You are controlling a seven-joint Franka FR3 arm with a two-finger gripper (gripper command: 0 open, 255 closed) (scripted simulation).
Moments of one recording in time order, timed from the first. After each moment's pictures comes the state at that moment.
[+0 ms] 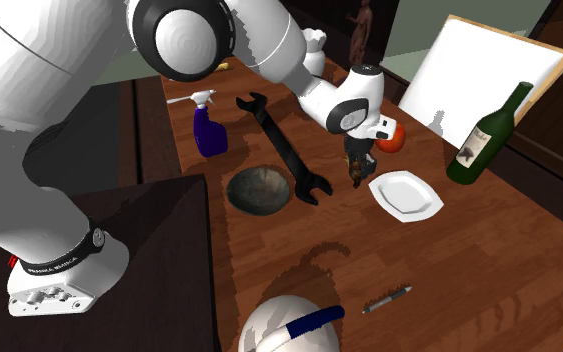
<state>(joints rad) 0.30 0.96 -0.09 -1.42 0.04 2.55 0.13</state>
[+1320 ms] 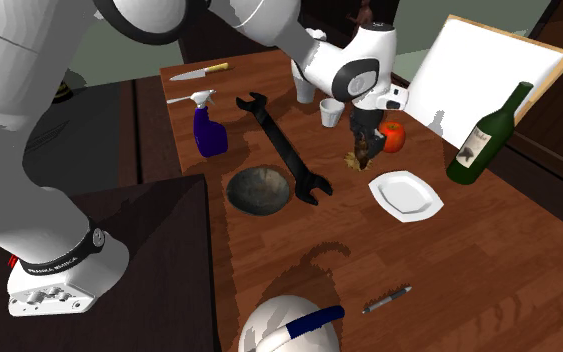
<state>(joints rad) 0.31 0.79 -0.09 -1.48 0.03 2.43 0.12</state>
